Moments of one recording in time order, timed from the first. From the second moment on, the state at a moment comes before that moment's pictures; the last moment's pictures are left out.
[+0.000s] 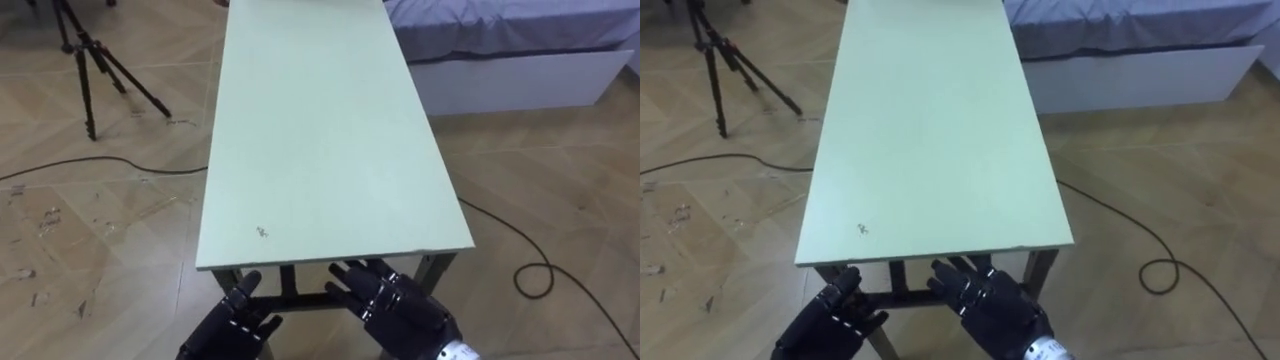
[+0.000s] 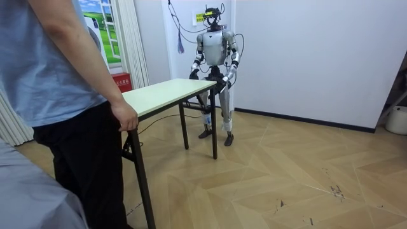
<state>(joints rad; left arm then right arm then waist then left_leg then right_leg) 0.24 0.29 -0.21 0.48 -1.54 0.26 -0.20 0.18 -0.31 0.29 0.35 1.17 0.26 0.44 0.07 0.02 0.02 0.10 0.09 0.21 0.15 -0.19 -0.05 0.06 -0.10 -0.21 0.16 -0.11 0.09</state>
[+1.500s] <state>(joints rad) 0.21 0.30 -0.16 0.14 -1.54 0.32 0.03 0.15 -0.30 0.20 0.34 1.25 0.26 0.32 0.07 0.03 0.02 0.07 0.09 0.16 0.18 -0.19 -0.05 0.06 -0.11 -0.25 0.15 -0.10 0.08</state>
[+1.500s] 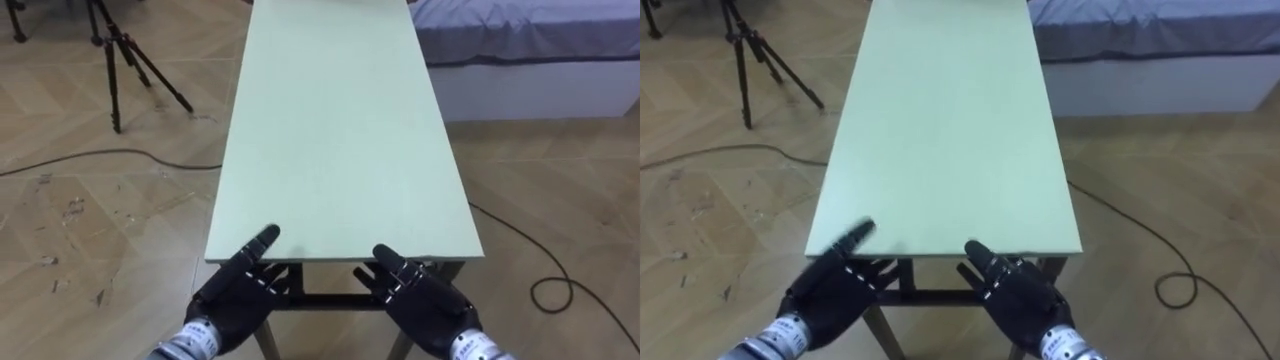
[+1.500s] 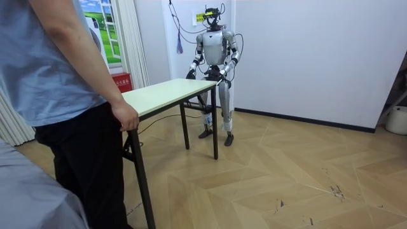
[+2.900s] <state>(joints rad) 0.21 0.29 -0.10 0.13 -1.60 0.32 0.10 0.16 -0.24 0.12 0.36 1.35 0.27 0.30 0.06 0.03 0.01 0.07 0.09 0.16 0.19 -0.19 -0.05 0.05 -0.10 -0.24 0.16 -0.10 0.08</state>
